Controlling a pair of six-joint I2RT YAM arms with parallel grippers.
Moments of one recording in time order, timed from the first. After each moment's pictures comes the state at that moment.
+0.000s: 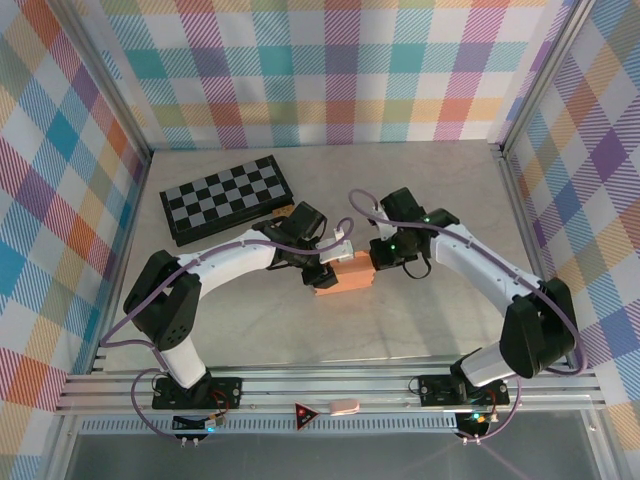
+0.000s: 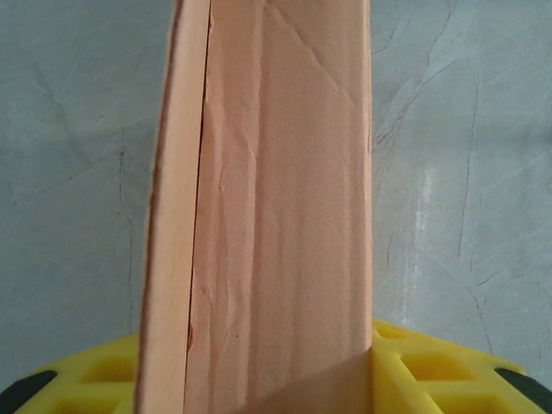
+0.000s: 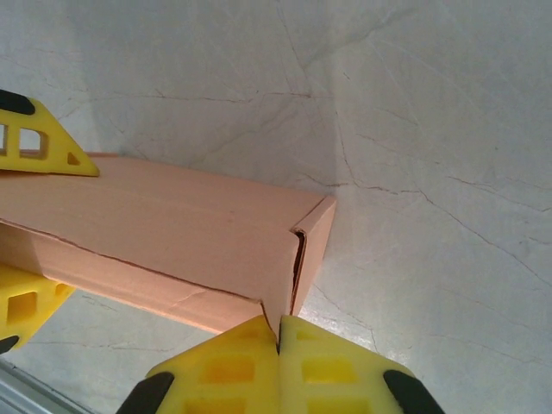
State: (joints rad) left arm -0.70 1.71 1.19 -0.55 0.37 0.54; right arm 0.53 1.45 1.13 -0.84 -0.18 0.21
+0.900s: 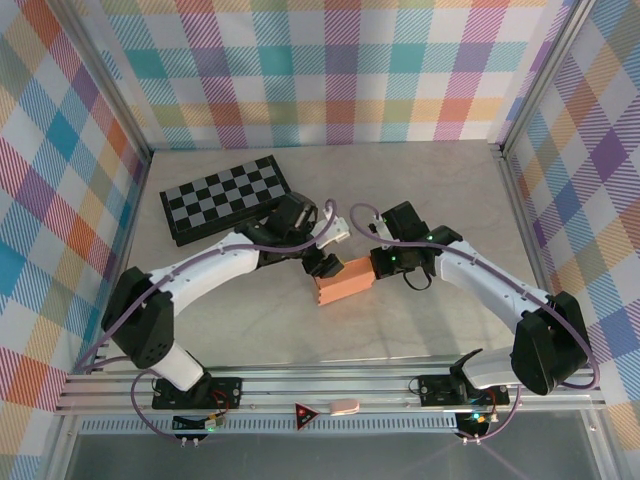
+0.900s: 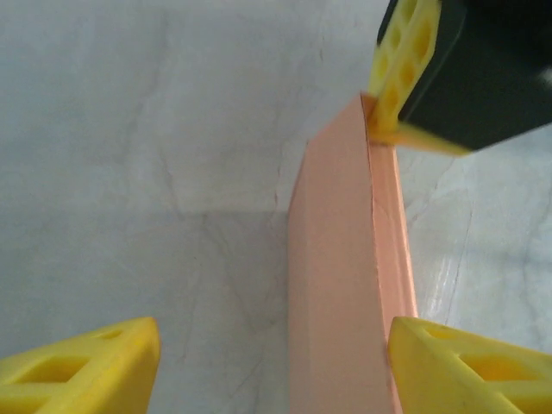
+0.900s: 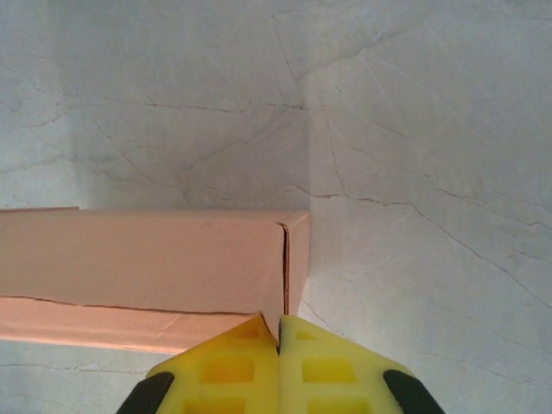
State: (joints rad) left arm -0.69 1.55 1.18 -0.45 0.32 0.32; right arm 0.57 1.36 1.00 -0.71 -0.12 0.21
